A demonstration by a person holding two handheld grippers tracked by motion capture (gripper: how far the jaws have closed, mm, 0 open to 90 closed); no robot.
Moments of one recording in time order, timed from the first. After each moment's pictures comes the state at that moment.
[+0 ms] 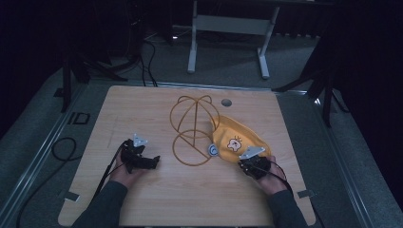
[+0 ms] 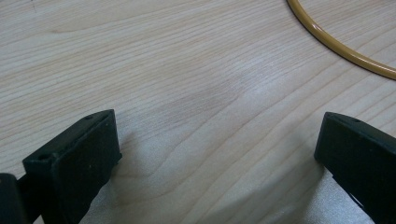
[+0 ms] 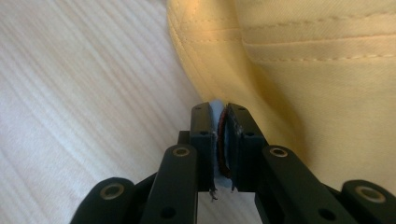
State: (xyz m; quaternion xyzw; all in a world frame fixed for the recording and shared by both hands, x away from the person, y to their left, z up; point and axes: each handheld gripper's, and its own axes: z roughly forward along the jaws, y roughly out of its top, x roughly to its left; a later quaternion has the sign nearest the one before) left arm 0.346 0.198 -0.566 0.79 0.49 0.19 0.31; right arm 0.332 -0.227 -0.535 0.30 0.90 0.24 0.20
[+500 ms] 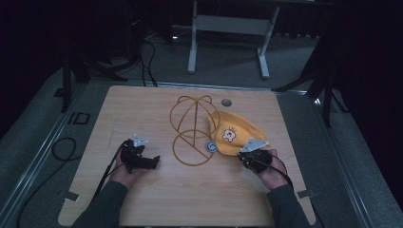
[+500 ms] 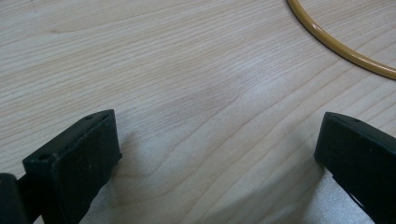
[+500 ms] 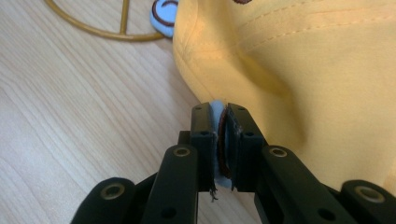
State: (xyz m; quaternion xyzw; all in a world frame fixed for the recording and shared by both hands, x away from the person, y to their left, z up) left arm 0.346 0.199 -0.566 0.79 0.49 0.19 0.31; right arm 0.337 -0.223 -0.505 0.30 0.89 0.27 0.22
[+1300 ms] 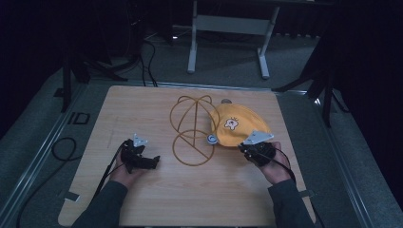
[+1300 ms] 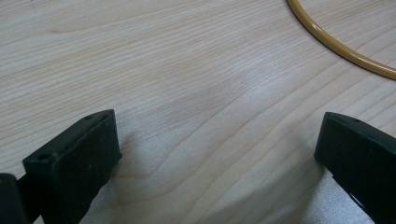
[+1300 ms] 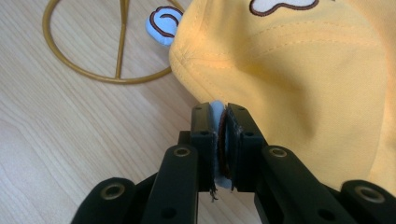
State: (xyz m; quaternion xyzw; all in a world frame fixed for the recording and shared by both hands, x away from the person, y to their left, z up) left arm 0.346 0.199 -0.566 0.79 0.49 0.19 0.31; right arm 0.339 -0.221 -0.469 0.29 0.88 0.30 0.24
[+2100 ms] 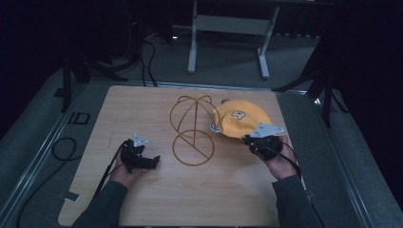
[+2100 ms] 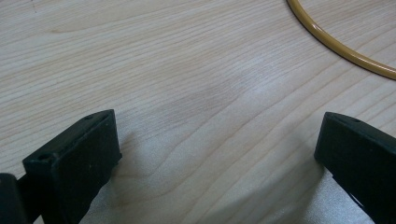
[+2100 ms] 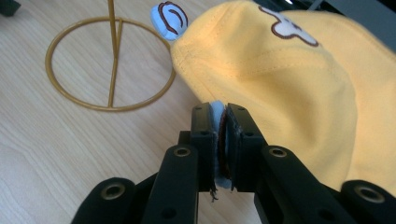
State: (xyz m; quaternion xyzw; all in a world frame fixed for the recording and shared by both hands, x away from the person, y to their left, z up) left arm 0.346 0.199 -0.566 0.79 0.49 0.19 0.31; right arm 0.340 -0.230 -0.436 0.29 0.86 0.33 0.26
